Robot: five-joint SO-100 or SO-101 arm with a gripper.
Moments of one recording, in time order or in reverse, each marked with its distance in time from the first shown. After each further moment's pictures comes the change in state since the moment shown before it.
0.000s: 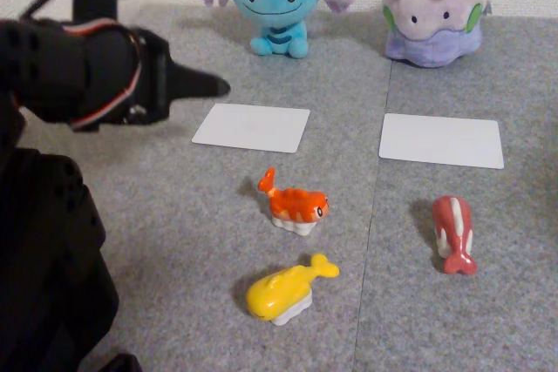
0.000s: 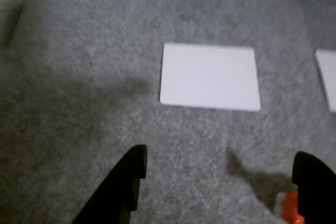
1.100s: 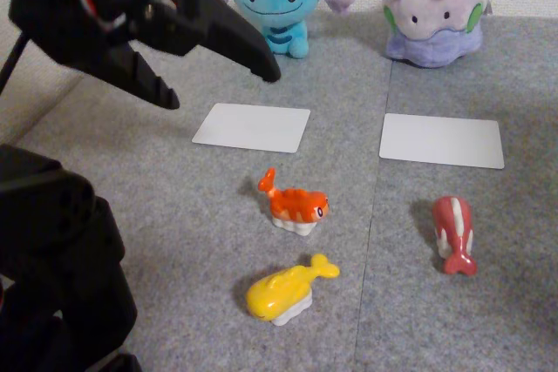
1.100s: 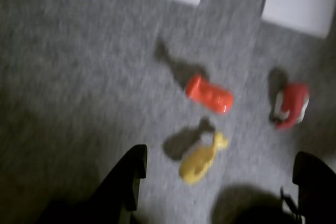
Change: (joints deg) arm 19.1 -42.7 -41.8 33.0 -26.2
